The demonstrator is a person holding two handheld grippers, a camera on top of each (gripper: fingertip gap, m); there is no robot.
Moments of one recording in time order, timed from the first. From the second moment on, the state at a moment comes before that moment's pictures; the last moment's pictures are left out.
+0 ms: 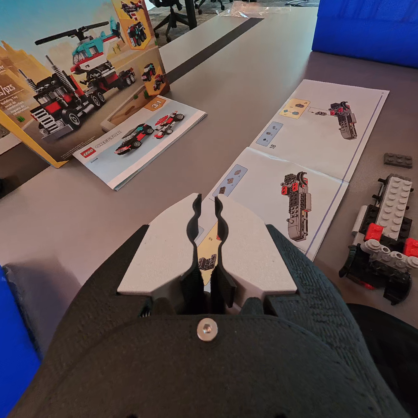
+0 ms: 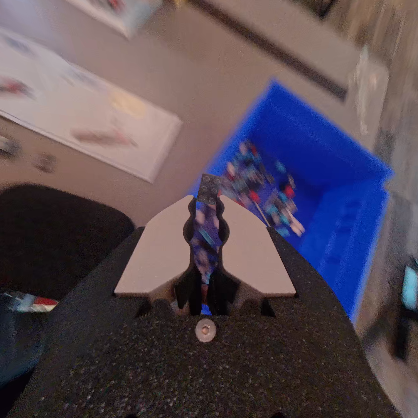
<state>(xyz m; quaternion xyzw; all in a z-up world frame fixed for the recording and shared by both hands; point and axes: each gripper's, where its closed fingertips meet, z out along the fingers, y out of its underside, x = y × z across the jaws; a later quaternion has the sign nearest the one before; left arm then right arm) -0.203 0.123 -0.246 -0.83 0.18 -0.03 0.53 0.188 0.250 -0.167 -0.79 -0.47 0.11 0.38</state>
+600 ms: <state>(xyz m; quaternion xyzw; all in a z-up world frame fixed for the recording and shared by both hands) -0.199 0.120 -0.243 -0.82 0.19 -0.02 0.53 0.036 0.136 -0.297 -0.80 -0.57 0.13 0.15</state>
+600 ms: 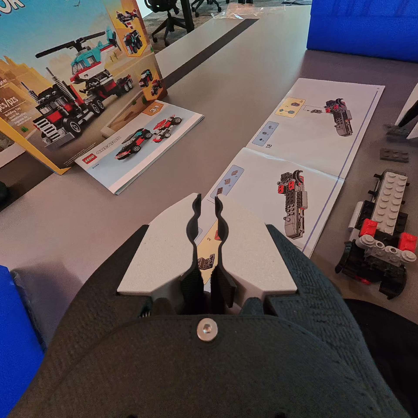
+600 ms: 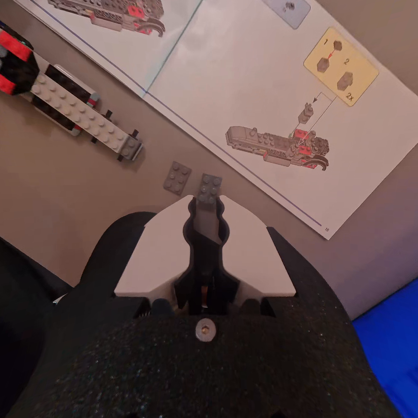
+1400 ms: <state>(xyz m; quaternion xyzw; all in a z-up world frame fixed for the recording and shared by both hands) -0.200 0.119 -0.247 -0.83 0.20 -0.01 0.52 0.098 0.189 -0.211 -0.82 -0.48 0.09 0.31</state>
